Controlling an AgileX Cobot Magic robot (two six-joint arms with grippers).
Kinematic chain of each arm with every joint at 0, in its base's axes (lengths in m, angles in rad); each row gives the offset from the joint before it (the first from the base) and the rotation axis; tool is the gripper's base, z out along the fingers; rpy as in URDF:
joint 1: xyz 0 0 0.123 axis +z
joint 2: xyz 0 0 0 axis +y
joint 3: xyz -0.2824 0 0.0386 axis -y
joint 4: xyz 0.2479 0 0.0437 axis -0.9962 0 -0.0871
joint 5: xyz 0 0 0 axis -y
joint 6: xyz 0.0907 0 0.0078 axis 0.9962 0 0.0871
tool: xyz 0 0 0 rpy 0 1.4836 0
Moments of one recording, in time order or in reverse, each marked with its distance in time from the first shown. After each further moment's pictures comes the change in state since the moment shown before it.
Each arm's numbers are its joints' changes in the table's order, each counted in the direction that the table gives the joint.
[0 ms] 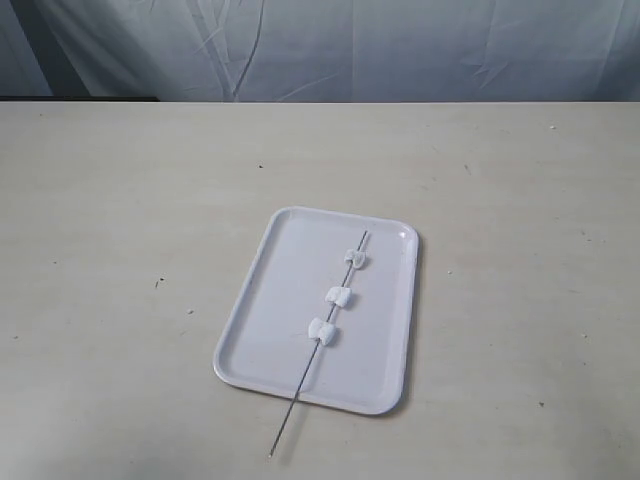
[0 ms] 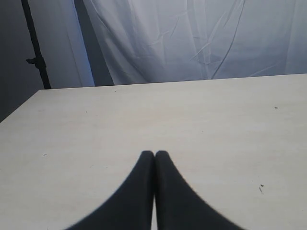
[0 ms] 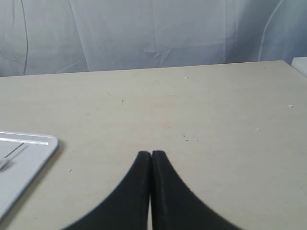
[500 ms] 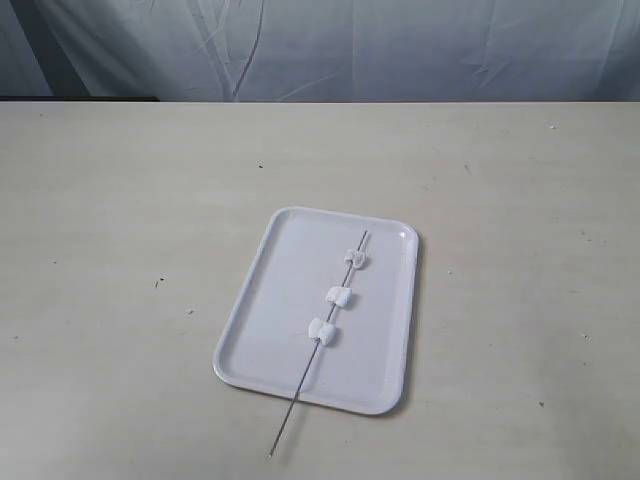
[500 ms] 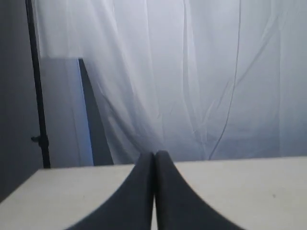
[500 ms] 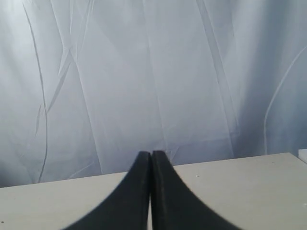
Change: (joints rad) left arm 0.000 0.000 0.000 0.014 0.318 0.000; right arm 0.000 0.000 0.000 -0.073 0.371 0.000
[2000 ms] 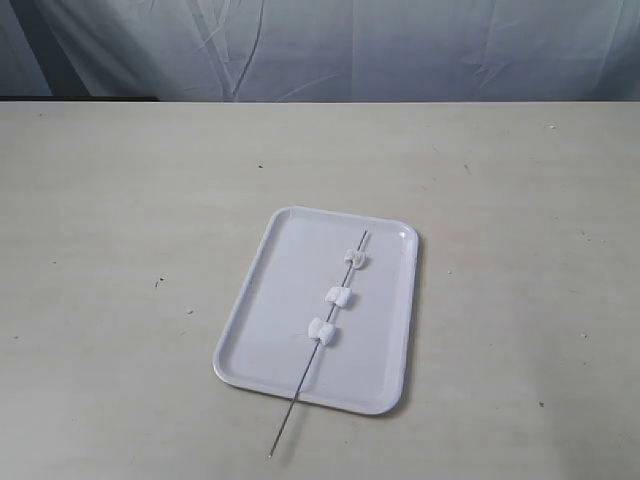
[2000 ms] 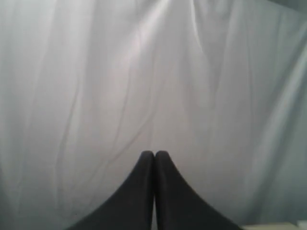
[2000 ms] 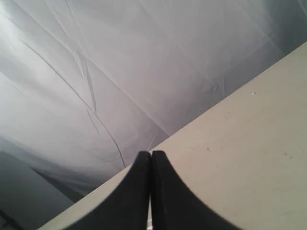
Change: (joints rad) left arm 0.000 0.151 0.161 -0.853 0.388 -1.160; right arm 0.000 -0.002 0.017 -0.480 -0.178 0.085
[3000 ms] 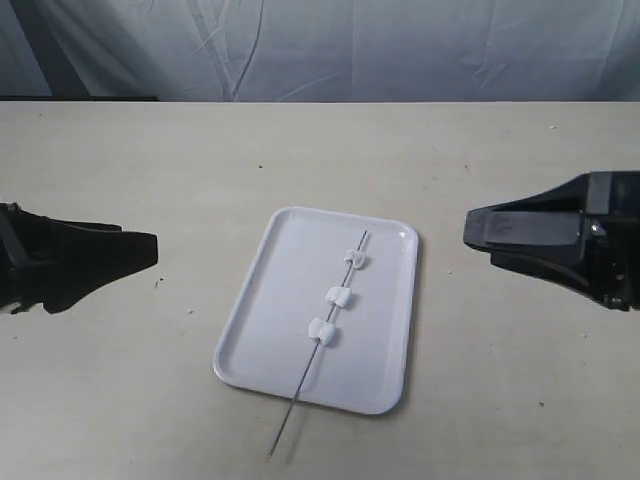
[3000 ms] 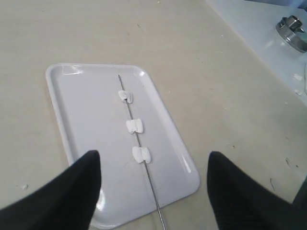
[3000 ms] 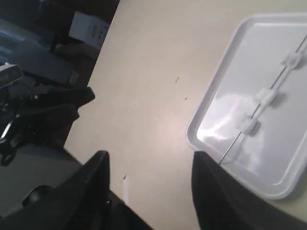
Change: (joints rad) left arm 0.000 0.832 0.258 -0.837 0.425 -0.687; right arm 0.000 0.920 0.490 -0.677 -0.907 -0.815
